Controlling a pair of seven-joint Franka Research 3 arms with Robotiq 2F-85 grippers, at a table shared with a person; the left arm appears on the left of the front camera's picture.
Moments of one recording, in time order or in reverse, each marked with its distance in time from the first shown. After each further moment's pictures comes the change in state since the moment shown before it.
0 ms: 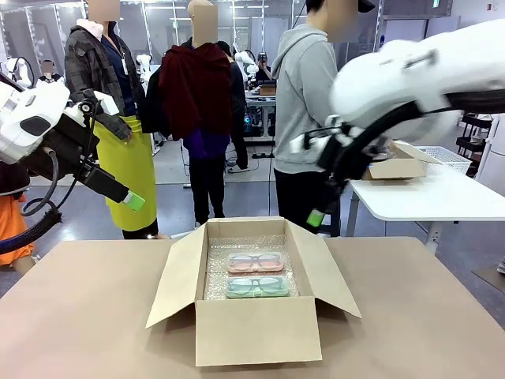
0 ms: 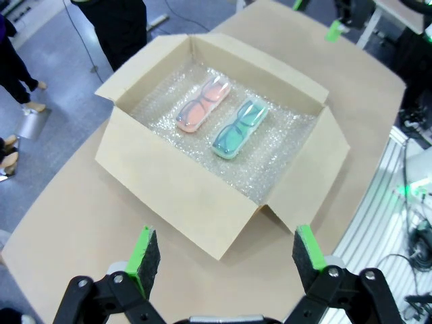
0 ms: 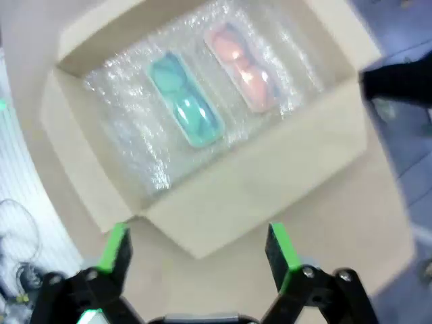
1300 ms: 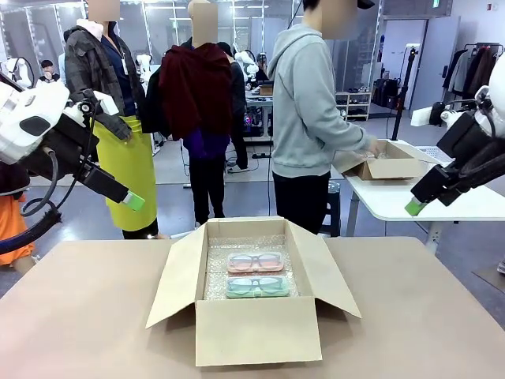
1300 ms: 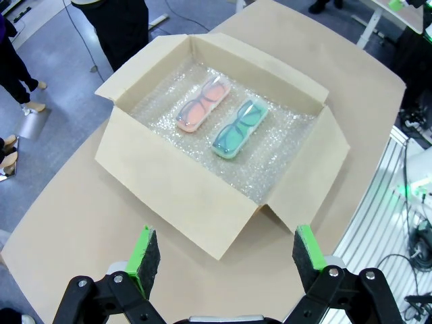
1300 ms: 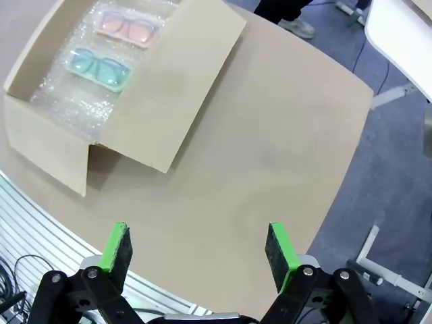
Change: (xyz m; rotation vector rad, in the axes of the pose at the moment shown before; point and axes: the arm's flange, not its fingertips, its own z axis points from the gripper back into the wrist) left arm 0.000 0.000 0.000 0.000 0.001 0.000; right arm -0.152 0.015 0.107 -0.233 -0.123 -0.439
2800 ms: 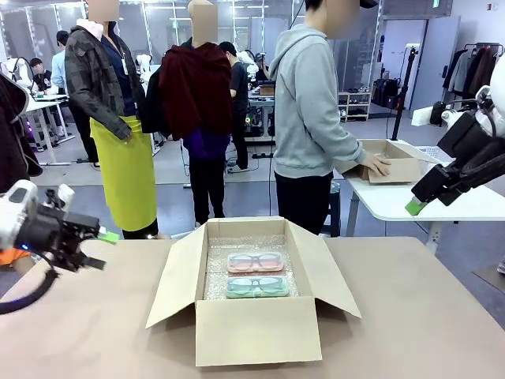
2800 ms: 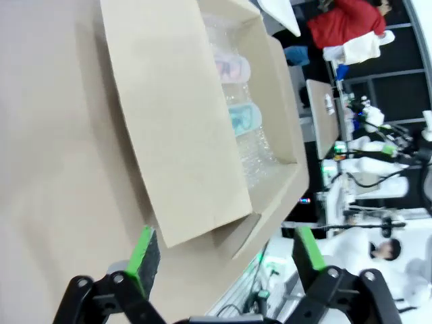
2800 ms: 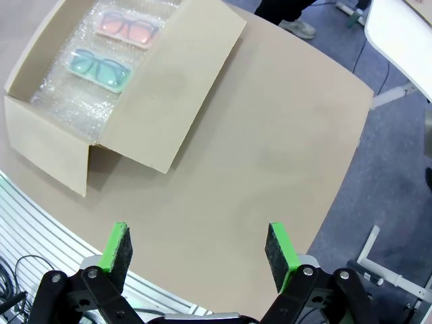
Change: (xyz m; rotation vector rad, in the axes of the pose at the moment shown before) left arm -0.168 0.157 -0.113 -0.458 -0.045 0.933; right arm 0.000 -0.001 0.000 0.003 -0.002 -0.003
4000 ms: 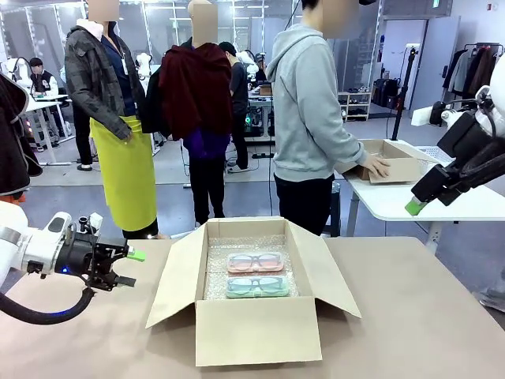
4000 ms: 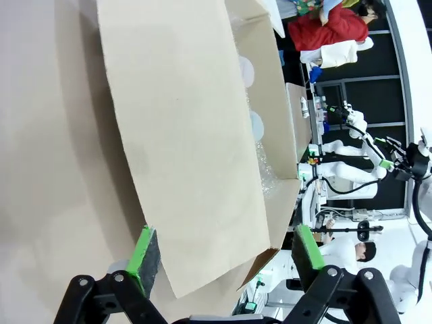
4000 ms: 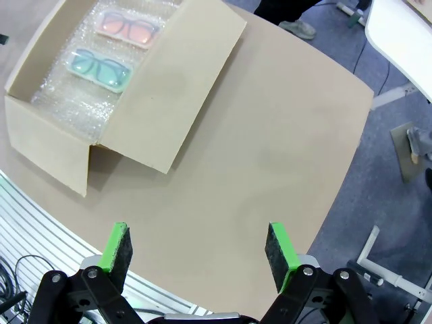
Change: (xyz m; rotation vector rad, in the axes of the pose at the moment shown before) left arm 0.010 0.050 -0.072 -0.114 0.011 0.051; right arm 0.000 0.001 0.000 0.001 -0.001 0.001
